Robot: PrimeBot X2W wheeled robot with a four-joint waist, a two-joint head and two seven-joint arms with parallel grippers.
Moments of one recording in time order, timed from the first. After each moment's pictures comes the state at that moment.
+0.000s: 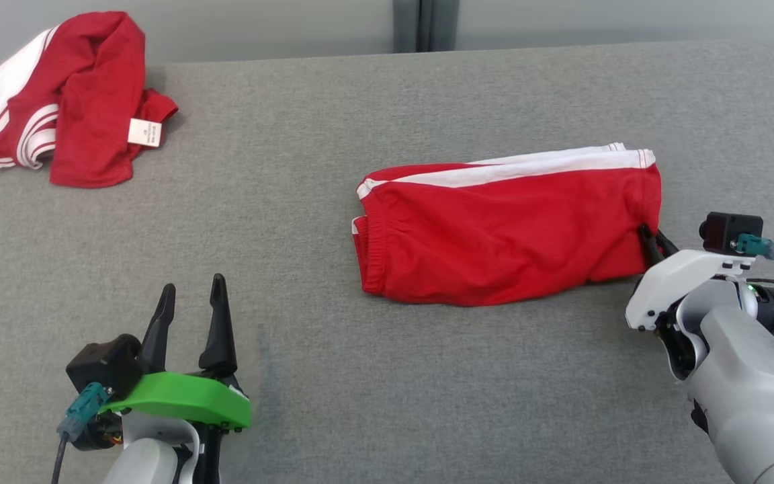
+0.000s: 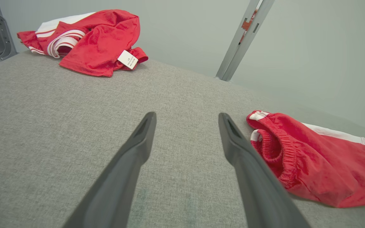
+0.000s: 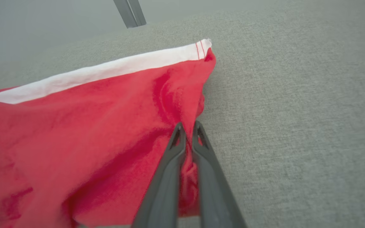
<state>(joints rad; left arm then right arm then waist) -0.17 0.24 -0.36 0.20 -0.70 0.14 -0.26 -0.68 -0.22 0.21 1.10 0.49 0.13 -0.21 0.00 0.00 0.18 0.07</state>
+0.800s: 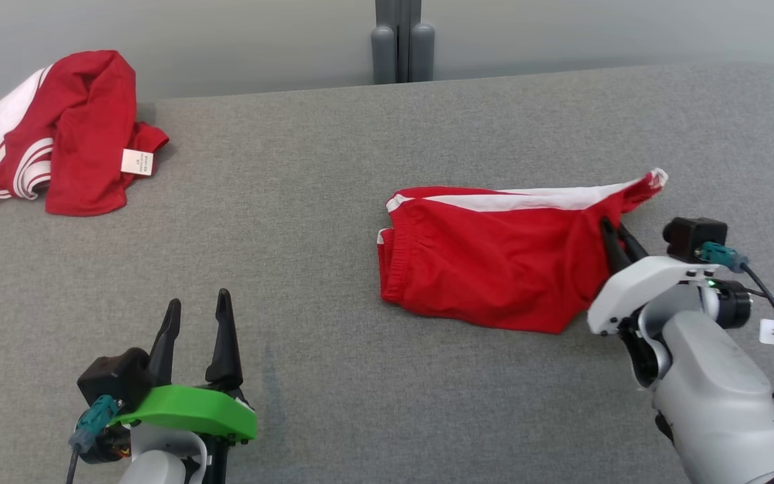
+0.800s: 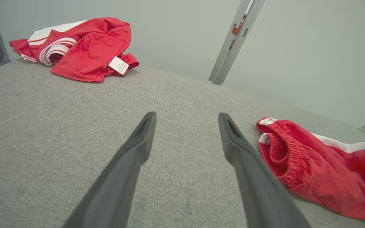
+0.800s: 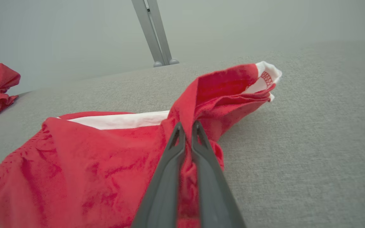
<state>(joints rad) -0.14 0.19 -0.31 0.25 -0.62 0.10 -0.26 -0.60 -0.16 0.20 0.94 0.44 0.13 -0.25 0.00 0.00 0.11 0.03</state>
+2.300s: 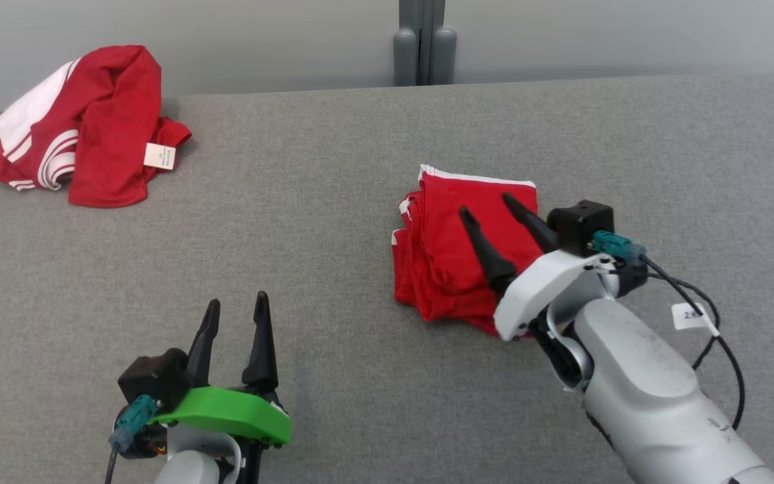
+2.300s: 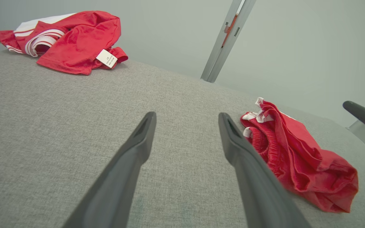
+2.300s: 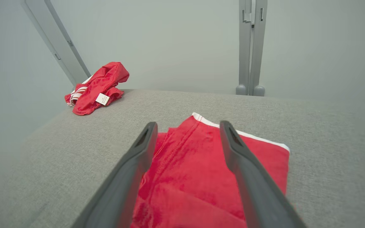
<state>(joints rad) -0.14 0.09 -0.29 0.29 -0.55 0.04 -0.26 -0.60 -0.08 0.47 0.69 0.45 0.13 -0.21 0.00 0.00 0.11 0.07</state>
